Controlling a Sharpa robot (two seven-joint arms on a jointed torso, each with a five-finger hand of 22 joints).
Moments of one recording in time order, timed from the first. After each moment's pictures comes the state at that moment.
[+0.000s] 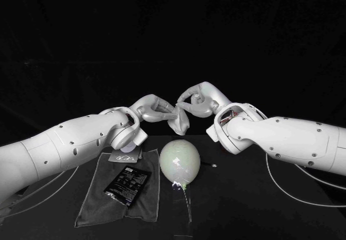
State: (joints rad) left arm 1.33 -0.54 -0.08 1.17 -0.60 -0.13 0.23; left_hand 1.44 -0.10 0.40 0.02 0.05 0.96 0.19 0.25 0.34 0.92 0.19 0.20 0.07 0.57 0.20 0.34 0.18 0.08 0.46 0.29 0.08 0.05; right arm 1.41 -0.71 -0.14 1.56 -0.95 -0.70 -0.07; right_hand 1.36 -0.05 0.52 0.08 0.05 1.05 0.06 0.34 0.45 1.38 0.03 1.21 1.31 1.47 -0.06 1.55 1.31 0.04 1.46 0.04 1.45 1.31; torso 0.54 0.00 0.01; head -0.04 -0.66
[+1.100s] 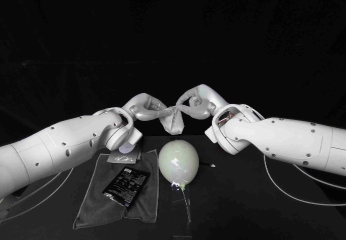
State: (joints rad) left arm 1.33 -0.57 -0.08 1.18 -0.57 -0.19 0.24; left_hand 1.45 -0.09 0.48 0.02 0.04 1.04 0.16 0.37 0.38 1.11 0.13 0.20 0.07 0.72 0.14 0.40 0.22 0.11 0.74 0.28 0.16 0.09; right arm 1.40 -0.70 -0.14 1.54 -0.97 -0.68 -0.09; right_hand 1.36 -0.05 0.52 0.08 0.04 1.05 0.07 0.34 0.45 1.38 0.03 1.21 1.31 1.47 -0.06 1.54 1.31 0.04 1.46 0.04 1.45 1.31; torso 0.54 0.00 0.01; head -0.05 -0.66
